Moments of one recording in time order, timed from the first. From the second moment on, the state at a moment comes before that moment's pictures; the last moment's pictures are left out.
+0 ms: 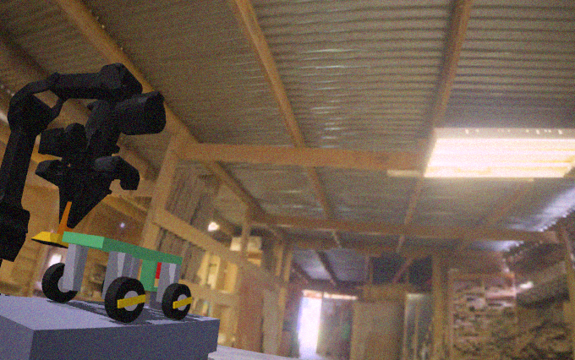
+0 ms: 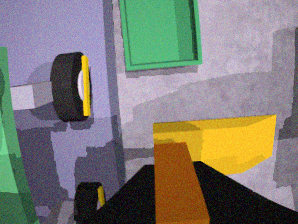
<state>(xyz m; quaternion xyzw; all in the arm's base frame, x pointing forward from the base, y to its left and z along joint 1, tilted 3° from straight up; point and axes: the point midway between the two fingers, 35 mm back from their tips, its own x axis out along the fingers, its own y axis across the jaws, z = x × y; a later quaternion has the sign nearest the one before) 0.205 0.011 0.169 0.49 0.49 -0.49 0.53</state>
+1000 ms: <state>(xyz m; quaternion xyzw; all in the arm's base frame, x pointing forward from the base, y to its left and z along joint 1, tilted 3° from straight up) 0.229 -0.090 0.168 0.48 0.49 -0.50 0.53</state>
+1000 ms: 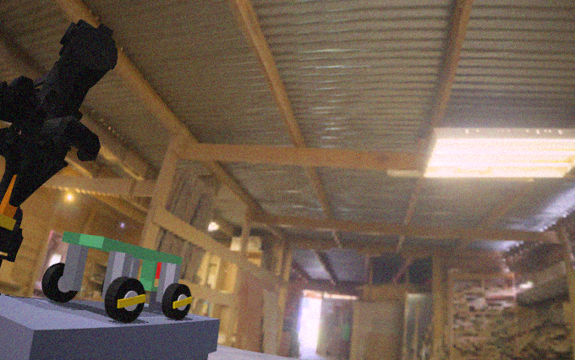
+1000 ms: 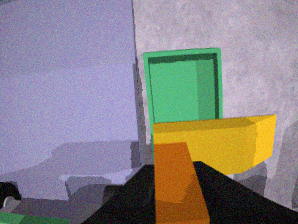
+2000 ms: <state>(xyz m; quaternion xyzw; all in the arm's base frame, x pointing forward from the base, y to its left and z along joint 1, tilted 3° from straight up) 0.240 -0.118 0.168 0.64 0.29 -0.63 0.31</state>
